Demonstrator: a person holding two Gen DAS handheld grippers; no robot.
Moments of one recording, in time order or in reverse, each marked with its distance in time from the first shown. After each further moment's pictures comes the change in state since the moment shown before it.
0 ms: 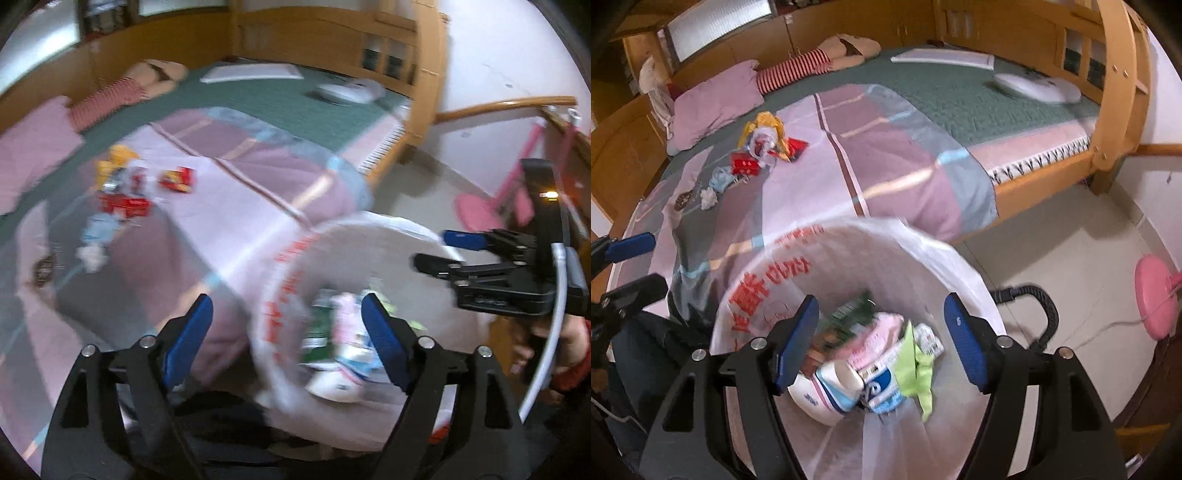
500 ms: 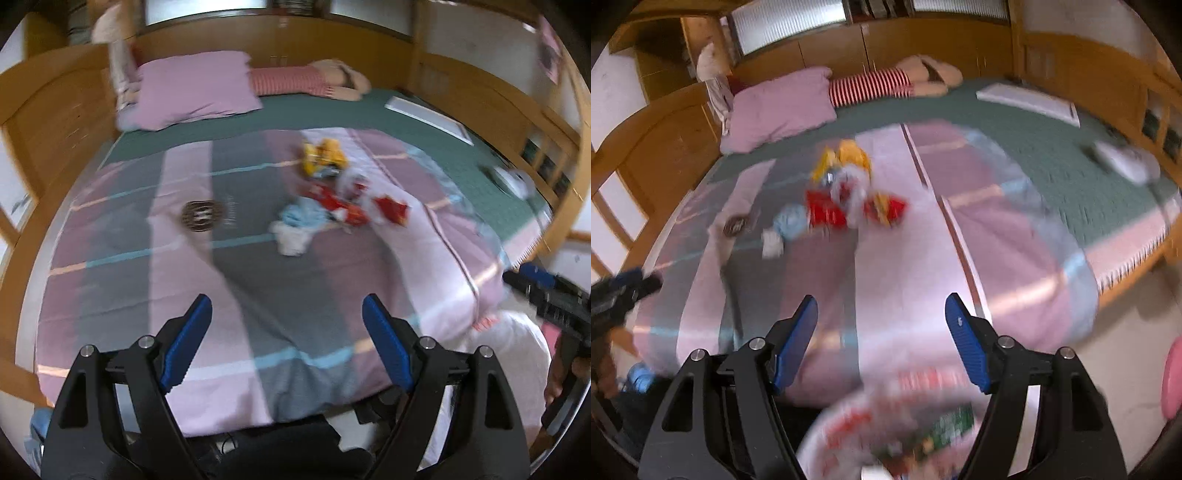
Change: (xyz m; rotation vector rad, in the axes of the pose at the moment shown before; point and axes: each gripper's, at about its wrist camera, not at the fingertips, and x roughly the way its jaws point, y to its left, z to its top) left arm -0.042 0.197 -0.024 -0.473 -0.052 0.368; right arm 0.059 0.121 0.114 -0.165 -0.102 0.157
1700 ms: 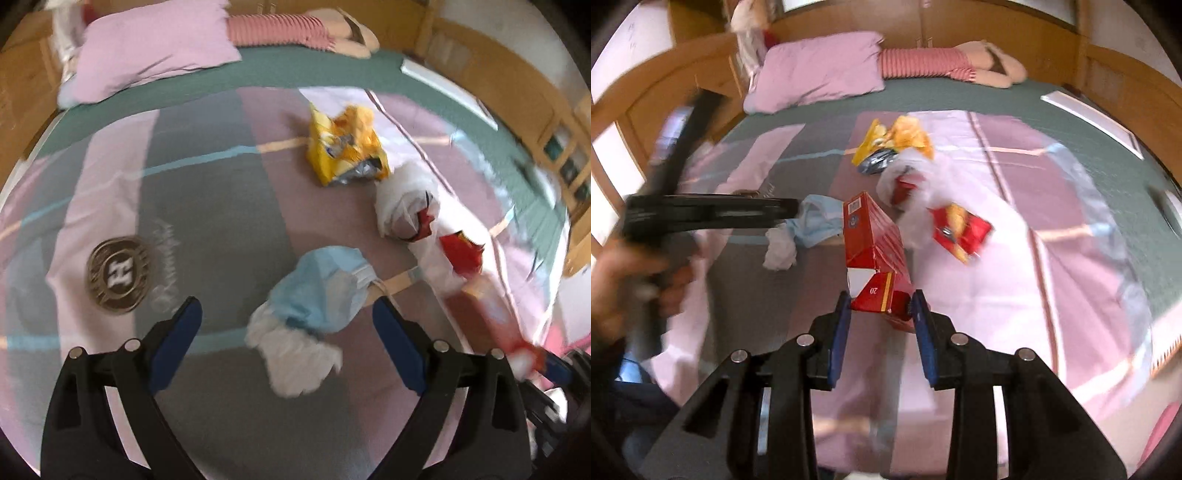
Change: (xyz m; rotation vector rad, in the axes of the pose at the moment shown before) left arm 0.224 -0.012 0.101 0.040 0.180 -0.077; right arm 0.099 0.050 0.021 -0.145 0.104 0.080
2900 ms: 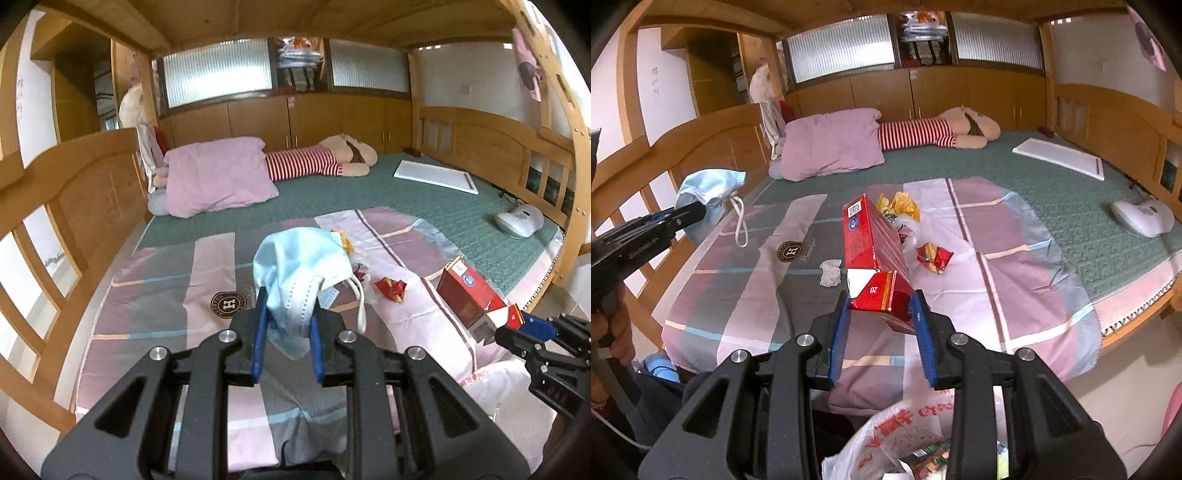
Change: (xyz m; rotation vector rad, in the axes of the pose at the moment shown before) left arm -0.296 -0.074 -0.130 0.035 -0.489 0.205; right arm -0.182 0.005 -0.056 0.023 -0.251 0.024
